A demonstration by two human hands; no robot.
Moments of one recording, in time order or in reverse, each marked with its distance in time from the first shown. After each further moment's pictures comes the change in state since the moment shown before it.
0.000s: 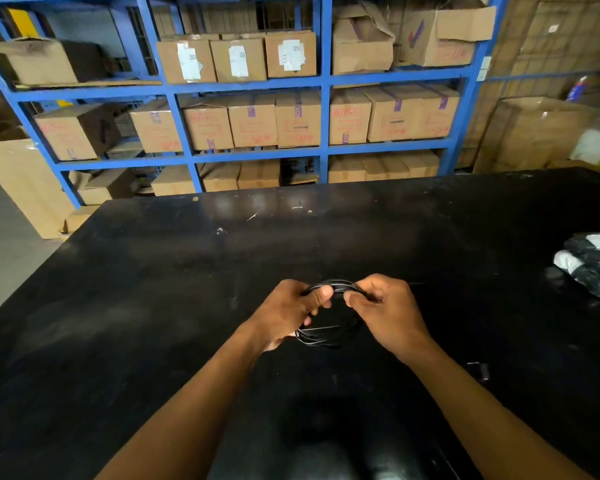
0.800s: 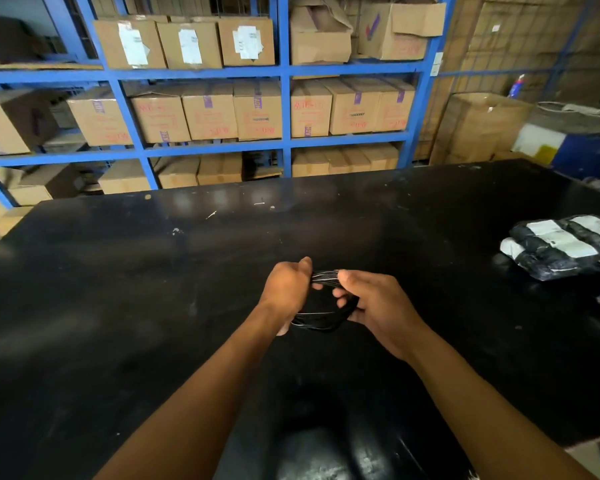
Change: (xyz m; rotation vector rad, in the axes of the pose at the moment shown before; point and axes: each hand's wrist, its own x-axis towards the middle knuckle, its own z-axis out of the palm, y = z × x) left_hand 0.053 0.031 0.056 -0.120 0.198 -0.049; right_hand 0.009 -0.001 -0.045 0.456 -0.135 0.310
